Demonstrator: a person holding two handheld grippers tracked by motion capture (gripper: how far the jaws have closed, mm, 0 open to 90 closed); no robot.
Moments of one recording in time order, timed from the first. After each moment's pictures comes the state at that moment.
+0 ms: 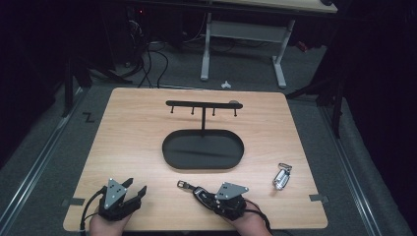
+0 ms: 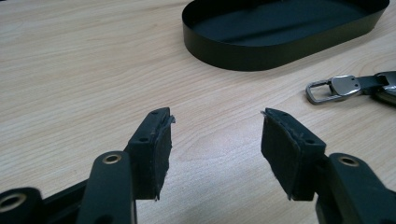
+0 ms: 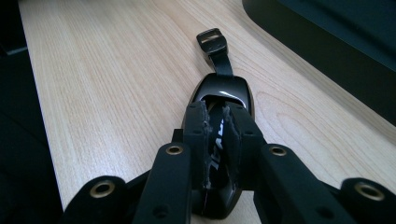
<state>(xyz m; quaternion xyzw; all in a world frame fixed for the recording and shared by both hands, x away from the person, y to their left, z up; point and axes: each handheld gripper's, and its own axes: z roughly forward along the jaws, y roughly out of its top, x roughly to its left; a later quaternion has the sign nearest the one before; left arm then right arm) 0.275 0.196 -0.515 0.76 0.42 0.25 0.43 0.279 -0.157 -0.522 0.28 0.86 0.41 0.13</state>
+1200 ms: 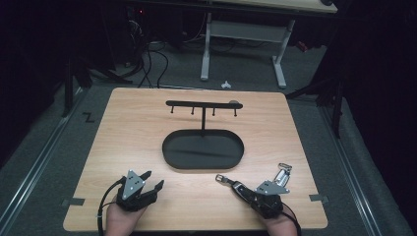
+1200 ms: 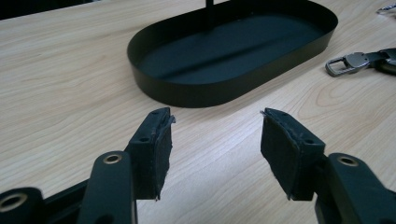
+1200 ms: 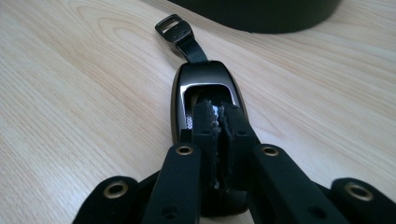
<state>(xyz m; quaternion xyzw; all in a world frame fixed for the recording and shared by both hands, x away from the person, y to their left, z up) 0.299 0.153 -0.507 0.78 0.37 0.23 0.46 0.268 -0.257 -0.523 0.43 0.81 0.35 0.19</state>
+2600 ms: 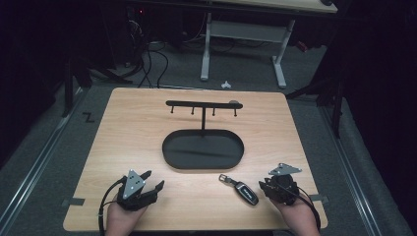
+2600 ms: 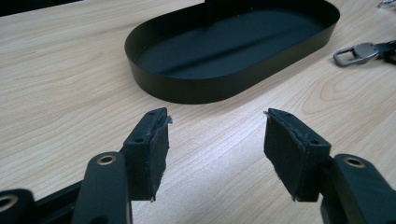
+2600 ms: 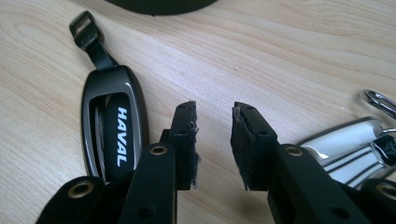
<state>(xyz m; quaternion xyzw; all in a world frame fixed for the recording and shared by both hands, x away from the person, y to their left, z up) 0.300 0.158 -0.512 0.78 0.37 0.22 0.46 0.298 -0.291 -0.483 0.51 0.81 0.25 0.18</state>
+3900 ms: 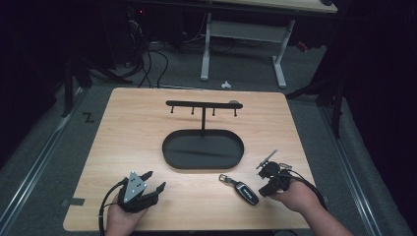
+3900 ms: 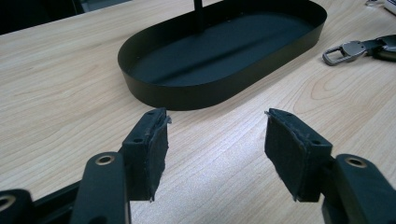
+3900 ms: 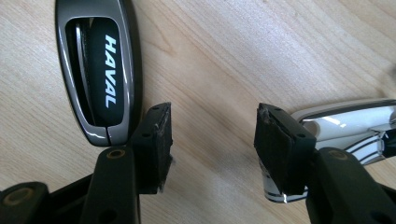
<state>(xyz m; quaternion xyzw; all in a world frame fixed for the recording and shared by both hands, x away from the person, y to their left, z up) 0.296 0.156 -0.512 0.78 0.34 0.24 0.46 0.340 -0.271 -0.471 0.46 0.89 0.04 0.06</state>
